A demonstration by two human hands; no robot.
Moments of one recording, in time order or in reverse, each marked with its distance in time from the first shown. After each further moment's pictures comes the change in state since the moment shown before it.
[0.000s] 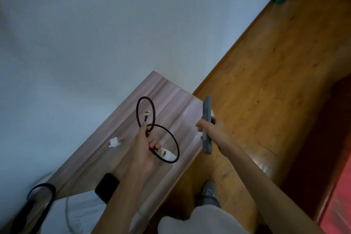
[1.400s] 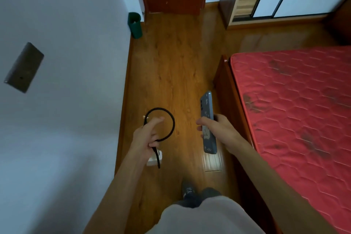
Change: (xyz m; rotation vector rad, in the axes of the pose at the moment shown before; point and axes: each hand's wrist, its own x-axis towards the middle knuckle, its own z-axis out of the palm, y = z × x) left_hand 0.129 -0.071 0.567 0.705 -0.688 -0.280; right_hand 0.093 -0.133 -0.428 0.279 0.636 -0.003
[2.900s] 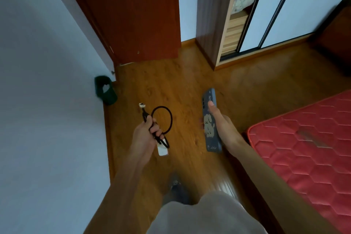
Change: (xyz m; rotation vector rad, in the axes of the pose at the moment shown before) left_hand 0.539 0.501 0.283 0.072 -0.288 0.122; right_hand 0.598 -0.399 -0.116 0.247 0.283 -0.007
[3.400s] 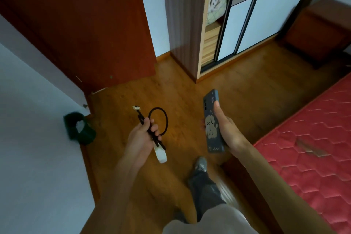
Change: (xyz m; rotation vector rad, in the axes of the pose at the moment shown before) left_hand 0.209 0.113 0.079 0.090 -0.210 -0.107; right_hand 0.172 -0.100 -0.027 0.135 0.156 0.035
